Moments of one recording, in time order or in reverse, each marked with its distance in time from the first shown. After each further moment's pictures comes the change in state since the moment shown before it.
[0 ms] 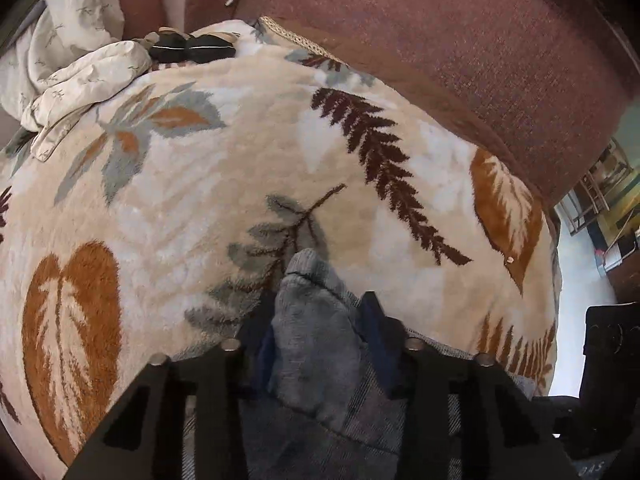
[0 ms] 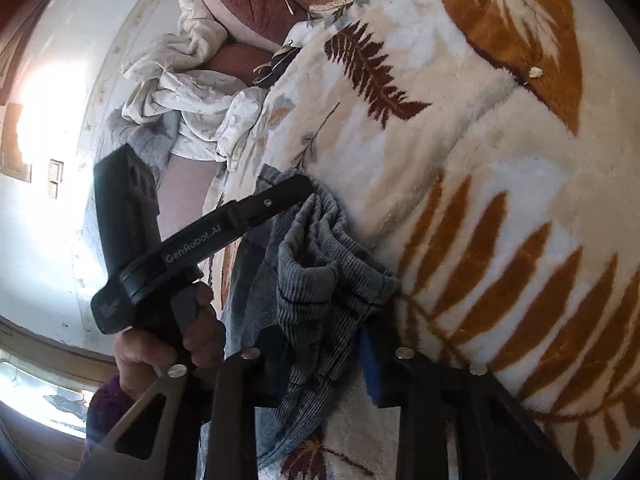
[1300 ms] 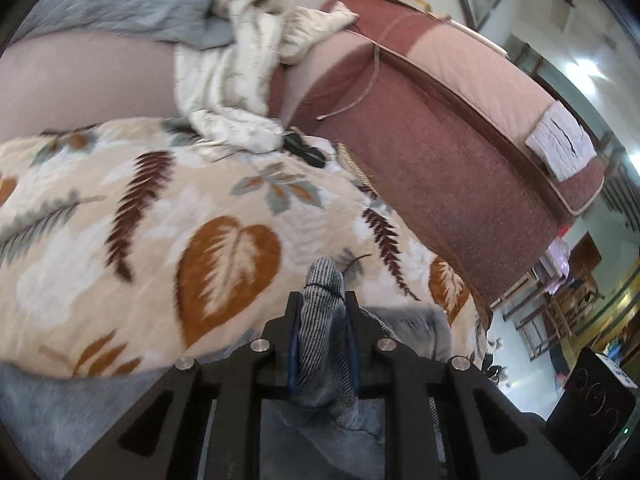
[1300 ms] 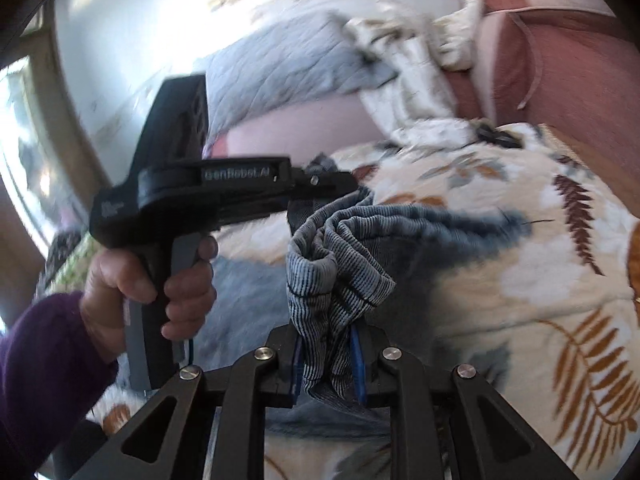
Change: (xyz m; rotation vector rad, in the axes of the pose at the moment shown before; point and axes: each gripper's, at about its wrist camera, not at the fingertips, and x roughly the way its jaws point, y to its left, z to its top) left arm -0.188 0.090 -0.131 -0.320 -0.420 -0.088; right arm 0.008 0.181 -0.139 -0.846 -0.050 -0.046
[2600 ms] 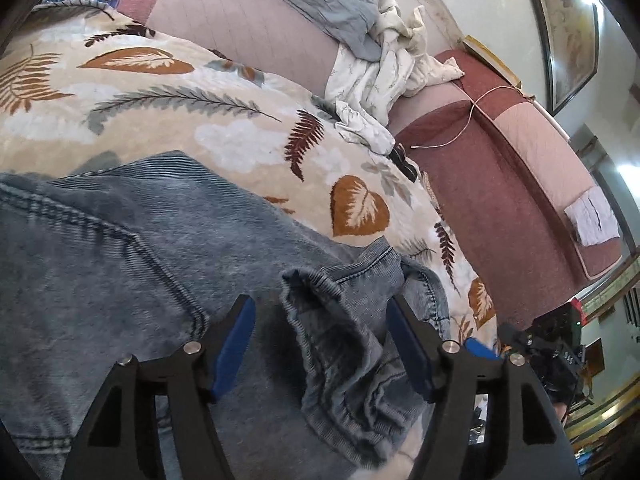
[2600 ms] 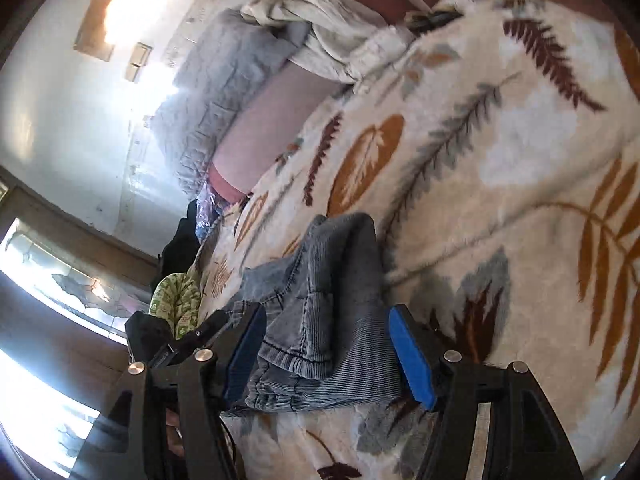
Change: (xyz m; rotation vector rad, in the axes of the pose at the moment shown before) left arm -0.096 0.088 -0.110 -0.324 -0.101 0.120; right arm -0.009 -0.100 -0.028 0.516 0.124 0.285
